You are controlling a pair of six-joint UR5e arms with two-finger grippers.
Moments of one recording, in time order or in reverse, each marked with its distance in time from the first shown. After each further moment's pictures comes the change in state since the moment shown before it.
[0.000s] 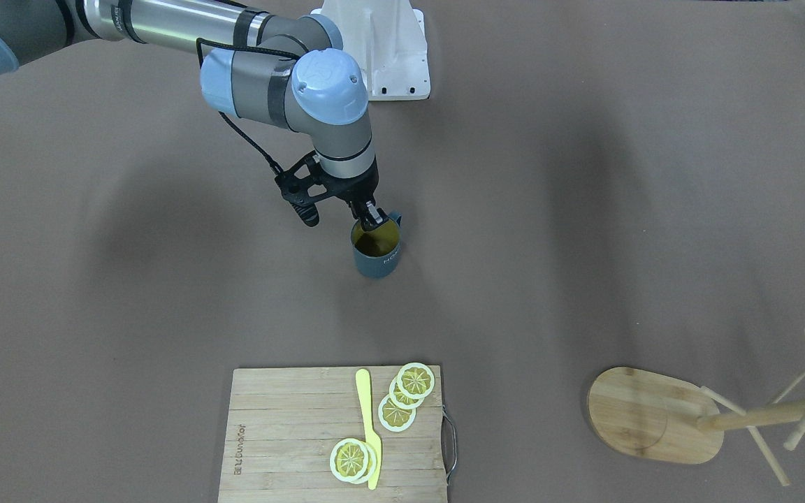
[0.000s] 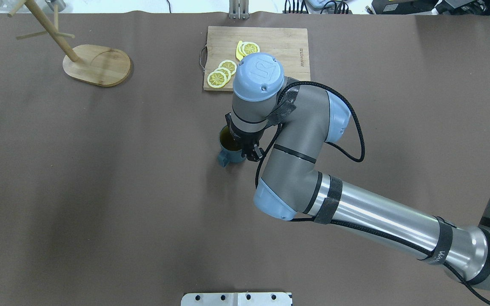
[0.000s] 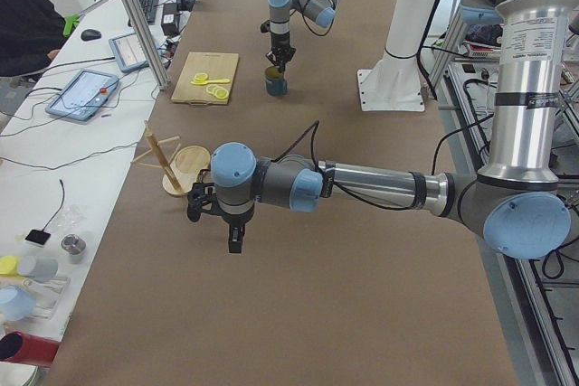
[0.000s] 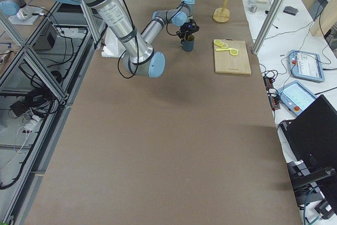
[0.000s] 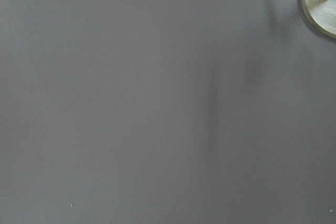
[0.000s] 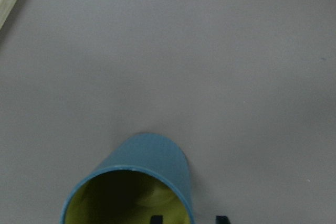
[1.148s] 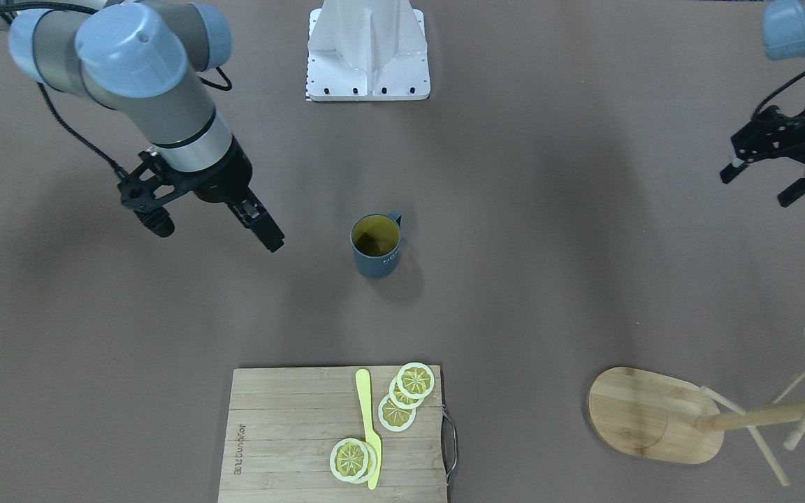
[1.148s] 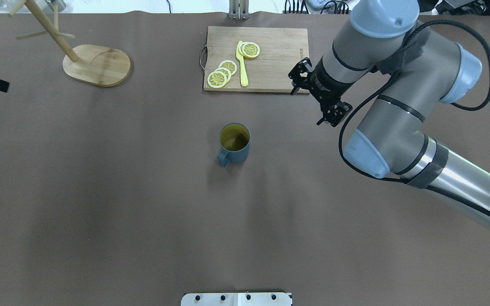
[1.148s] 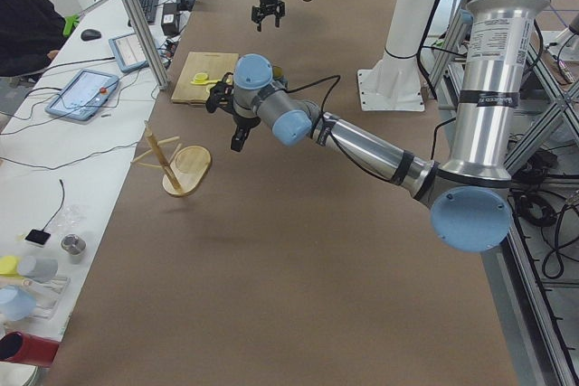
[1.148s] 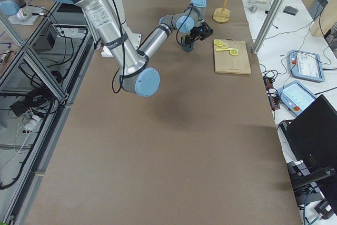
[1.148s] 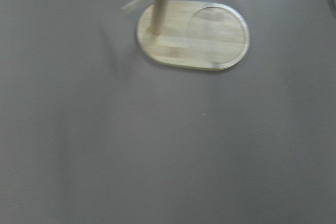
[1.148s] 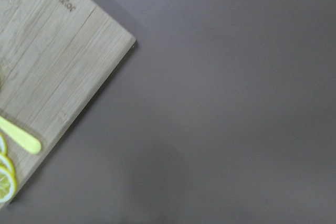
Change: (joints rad) left arm 0.349 -0.120 -0.247 -0.303 -0.003 -0.373; right arm 0.262 -0.258 0.267 -0.017 0.156 -0.305
